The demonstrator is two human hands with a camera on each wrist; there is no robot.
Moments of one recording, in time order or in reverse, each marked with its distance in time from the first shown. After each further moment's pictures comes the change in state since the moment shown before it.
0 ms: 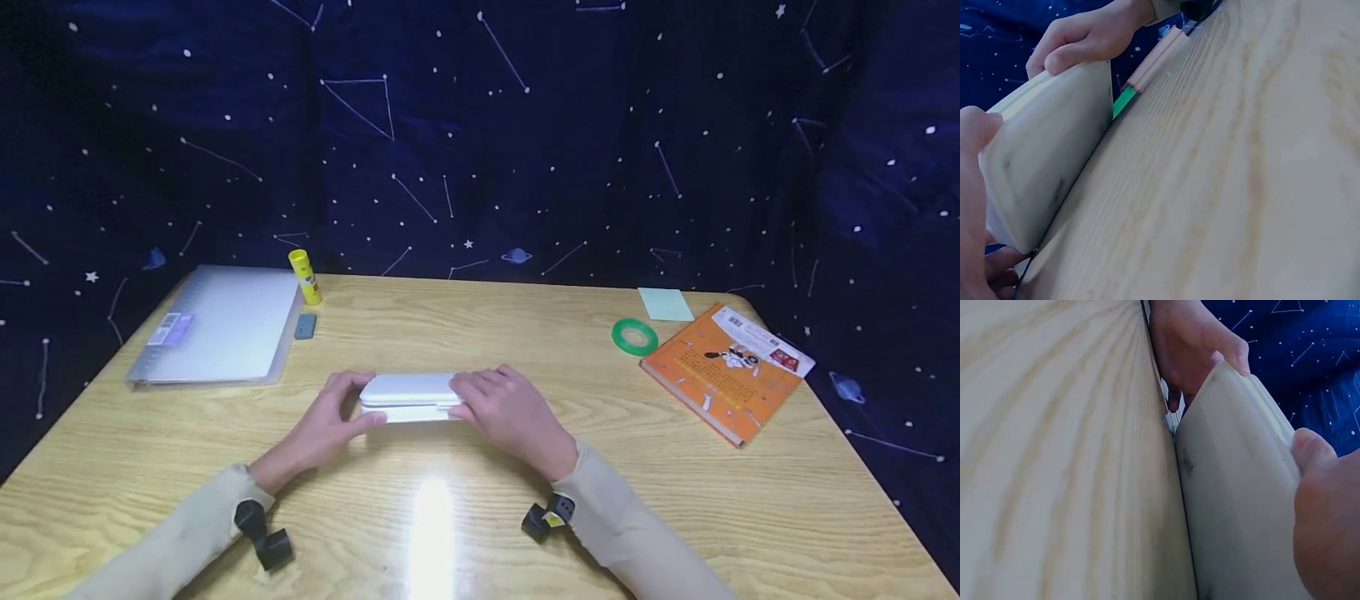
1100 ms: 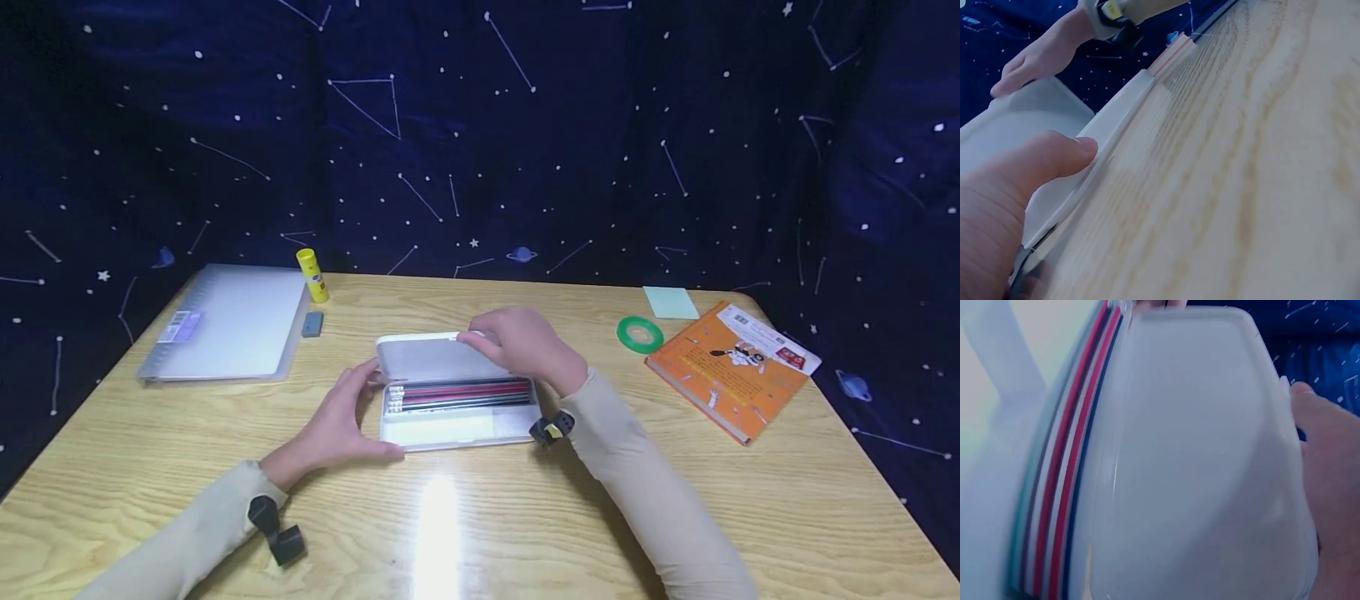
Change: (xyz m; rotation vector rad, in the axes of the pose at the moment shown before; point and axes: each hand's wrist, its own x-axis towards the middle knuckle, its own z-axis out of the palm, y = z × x) left_hand 0.003 -0.007 0.003 0.103 0.010 0.229; right_hand 0.053 0.058 -0.018 0.306 -0.398 0.345
